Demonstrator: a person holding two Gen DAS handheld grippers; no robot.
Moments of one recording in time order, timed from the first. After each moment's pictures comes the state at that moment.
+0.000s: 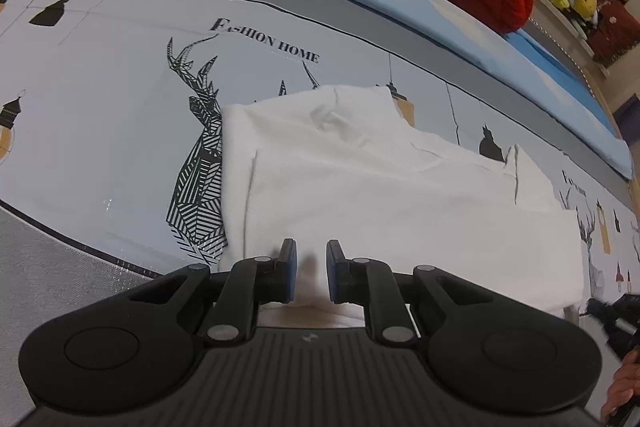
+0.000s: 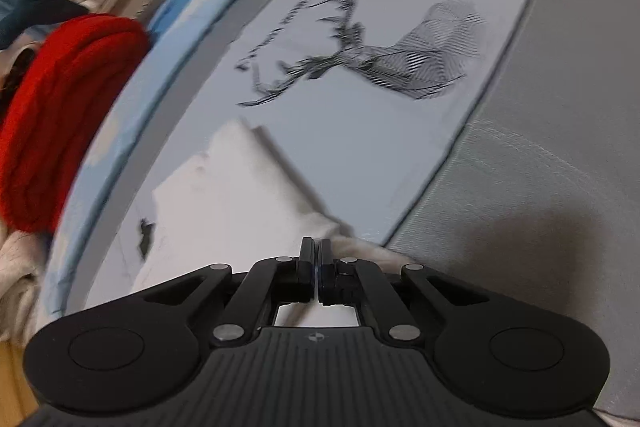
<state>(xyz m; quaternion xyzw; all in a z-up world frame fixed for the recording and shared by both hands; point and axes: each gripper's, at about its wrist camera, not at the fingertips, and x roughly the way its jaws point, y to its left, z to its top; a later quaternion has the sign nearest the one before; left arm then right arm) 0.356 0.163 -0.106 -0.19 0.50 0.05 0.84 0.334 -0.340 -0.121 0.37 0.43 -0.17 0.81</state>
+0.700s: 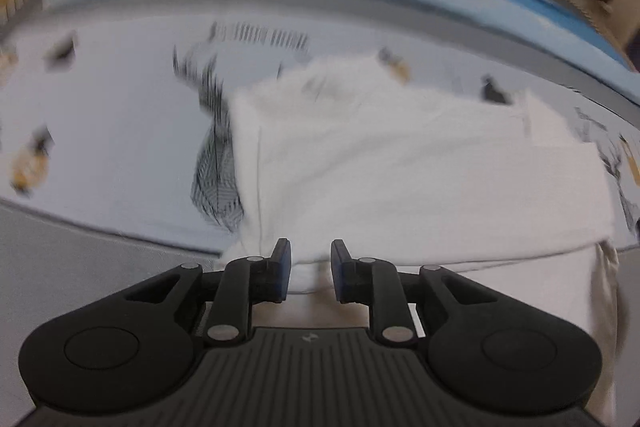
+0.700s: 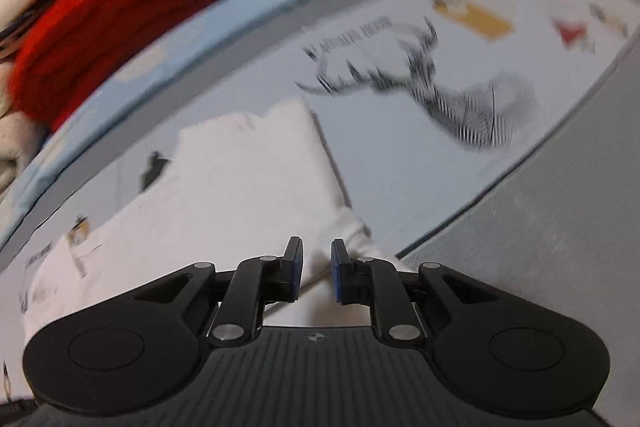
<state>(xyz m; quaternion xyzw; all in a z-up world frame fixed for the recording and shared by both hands) 0.315 0.121 -0.079 -0.06 0.50 0.06 0.86 0.326 -0.295 -0.081 0.20 0.43 -0.05 0.88</state>
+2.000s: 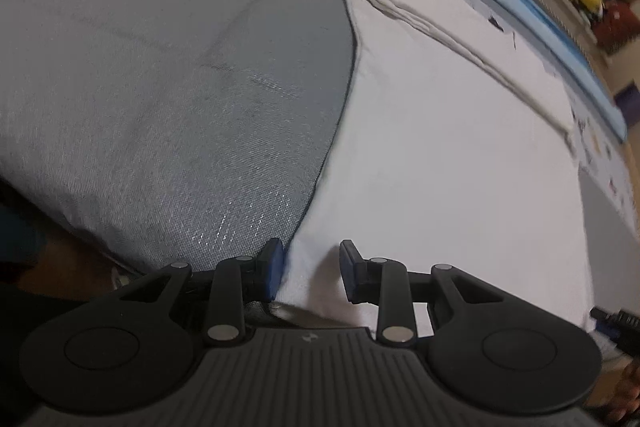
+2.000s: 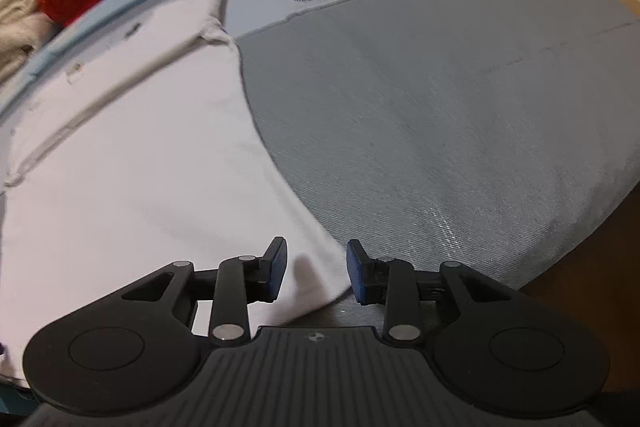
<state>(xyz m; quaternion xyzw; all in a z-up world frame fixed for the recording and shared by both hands) 0.018 0.149 -0.139 -0.22 0.52 0.08 0.82 0.069 -0.376 -0.122 0.14 0.50 -0.06 0.85</state>
